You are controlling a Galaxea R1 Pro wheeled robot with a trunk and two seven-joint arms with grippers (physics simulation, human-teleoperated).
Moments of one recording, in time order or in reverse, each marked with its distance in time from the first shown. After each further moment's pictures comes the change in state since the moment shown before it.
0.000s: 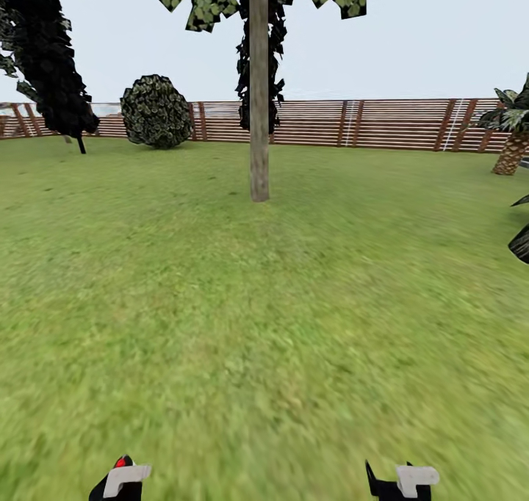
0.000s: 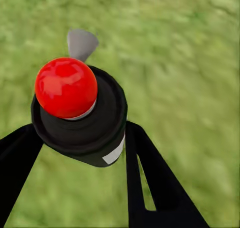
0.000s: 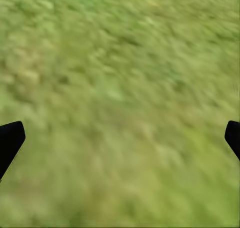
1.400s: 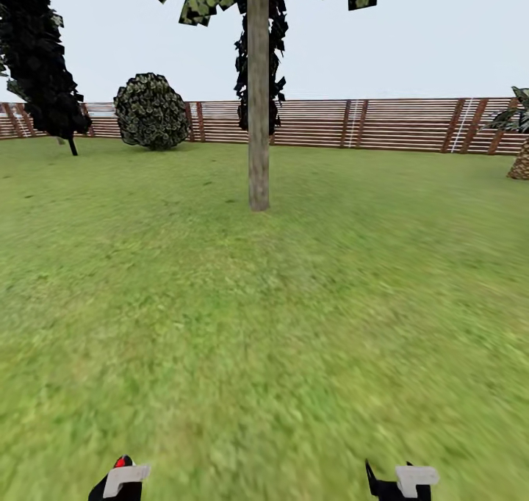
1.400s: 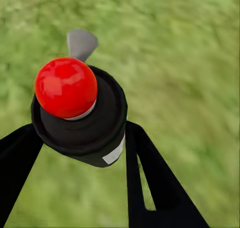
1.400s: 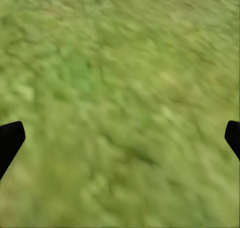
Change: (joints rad) left arm 0.000 0.001 0.000 0.000 0.000 -0.001 0.000; right arm -0.001 0.000 0.000 0.000 0.000 0.000 0.001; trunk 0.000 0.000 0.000
